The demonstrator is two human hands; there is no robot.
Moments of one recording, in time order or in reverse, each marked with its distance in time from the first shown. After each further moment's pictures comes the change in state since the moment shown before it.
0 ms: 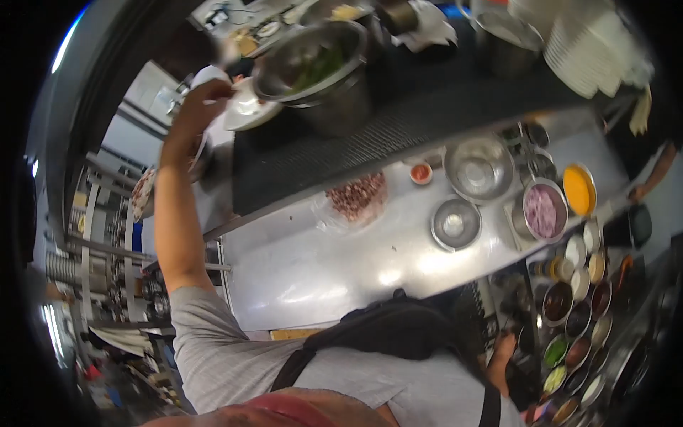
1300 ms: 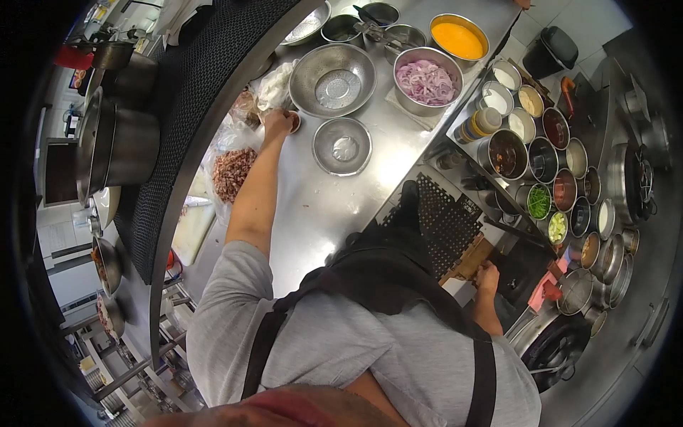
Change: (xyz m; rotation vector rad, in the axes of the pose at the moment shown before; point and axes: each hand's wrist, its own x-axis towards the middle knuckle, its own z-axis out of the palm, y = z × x) left_hand 0.037 0.053 0.556 0.088 -0.365 -0.138; right_hand -0.152 0.032 -0.023 0.406 -0.133 0.673
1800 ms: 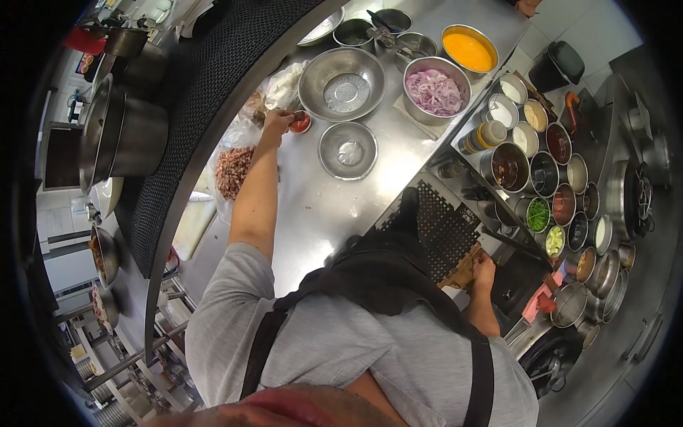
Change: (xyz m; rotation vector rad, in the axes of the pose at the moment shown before) left_hand 0.001 -0.016 -0.016 -0.635 -0.168 -0.227; right_hand 0.034 -0.034 0.008 -0.092 0.020 -0.171
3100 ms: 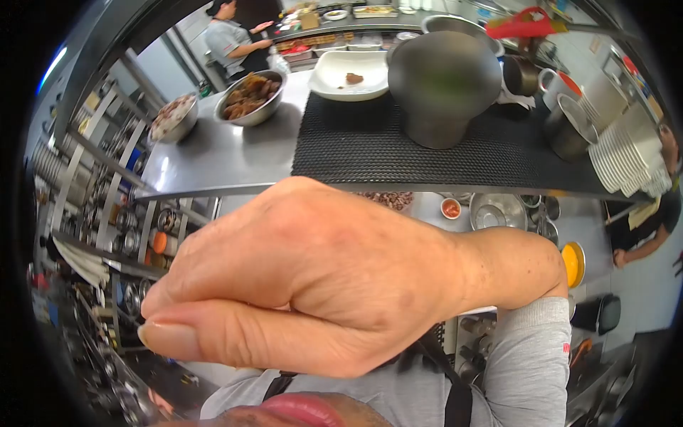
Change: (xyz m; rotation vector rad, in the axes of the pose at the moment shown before) left_hand -0.489 0.052 -0.196 -1.206 -0.101 1.041; right_hand -0.459 -0.573 -0.080 0.718 -2.068 -1.984
